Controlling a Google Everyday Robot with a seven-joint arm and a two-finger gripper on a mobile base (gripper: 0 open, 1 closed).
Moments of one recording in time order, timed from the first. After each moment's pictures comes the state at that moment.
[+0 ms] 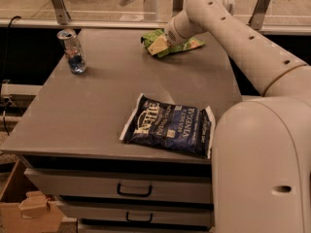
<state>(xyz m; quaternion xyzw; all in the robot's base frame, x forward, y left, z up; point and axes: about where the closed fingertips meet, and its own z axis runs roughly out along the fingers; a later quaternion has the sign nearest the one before) 0.847 -0.037 0.854 -0.40 0.82 0.08 0.41</state>
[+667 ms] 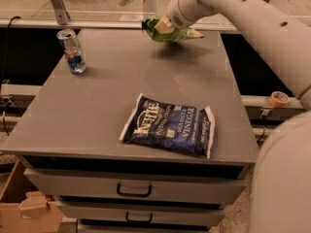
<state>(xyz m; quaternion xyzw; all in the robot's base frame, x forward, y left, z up) 0.802 -0.034 0.944 -0.50 0.73 0.00 0.46</state>
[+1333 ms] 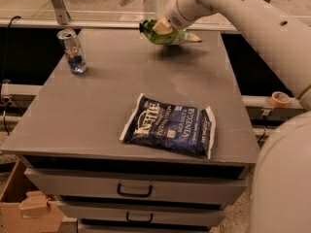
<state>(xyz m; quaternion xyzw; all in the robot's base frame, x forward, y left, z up) 0.798 -0.031 0.947 -0.51 0.72 0.00 0.46</state>
